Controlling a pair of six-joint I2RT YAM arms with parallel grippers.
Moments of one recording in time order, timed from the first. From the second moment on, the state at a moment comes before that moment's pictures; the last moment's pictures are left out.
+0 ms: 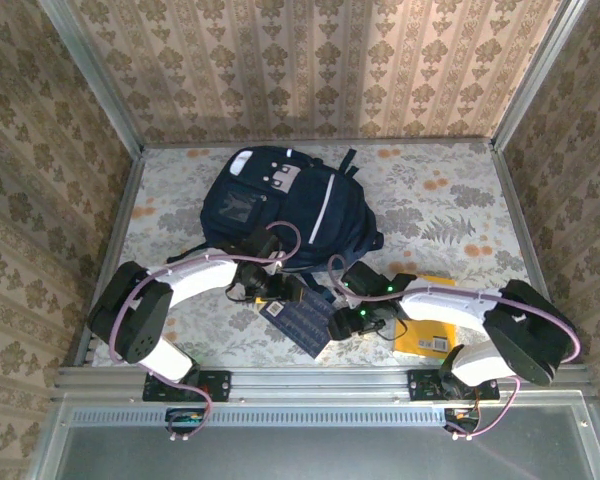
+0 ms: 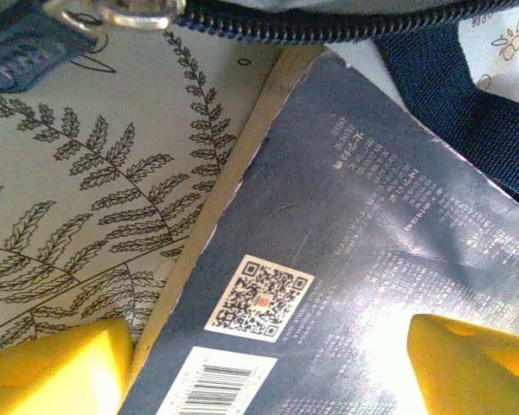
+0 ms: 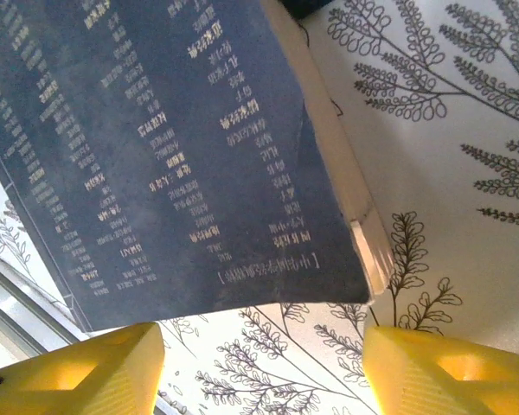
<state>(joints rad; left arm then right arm) -0.69 1.55 0.81 -0.56 0.35 -0.50 0.82 1.42 0.64 -0.46 -0.33 0.54</state>
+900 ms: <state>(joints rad) -0.74 1.56 0.81 -0.59 0.49 -0.50 0.50 1.57 0.76 -0.29 -0.46 0.76</state>
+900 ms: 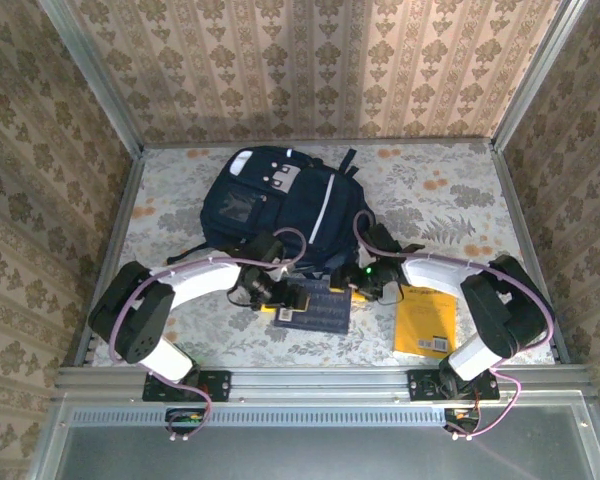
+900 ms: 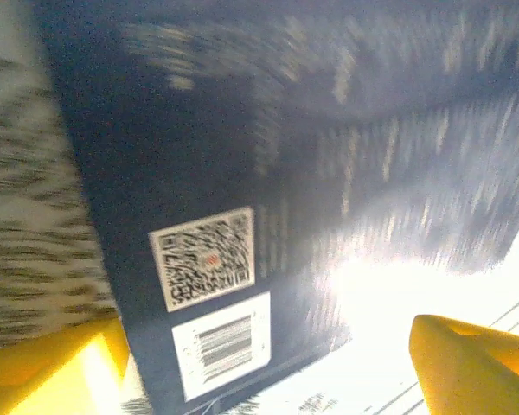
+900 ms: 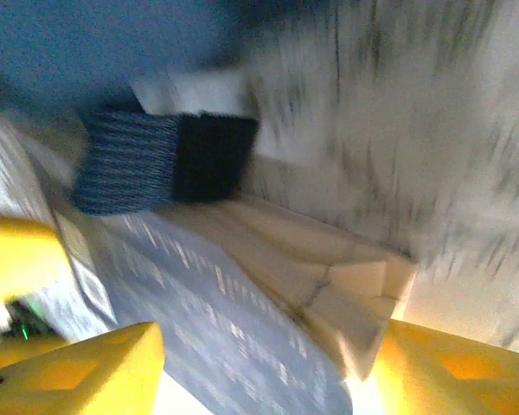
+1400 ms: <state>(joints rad) -0.82 1.64 1.02 -0.74 0.57 -0.38 0.44 1.33 0.78 -0.37 -0.07 0.70</state>
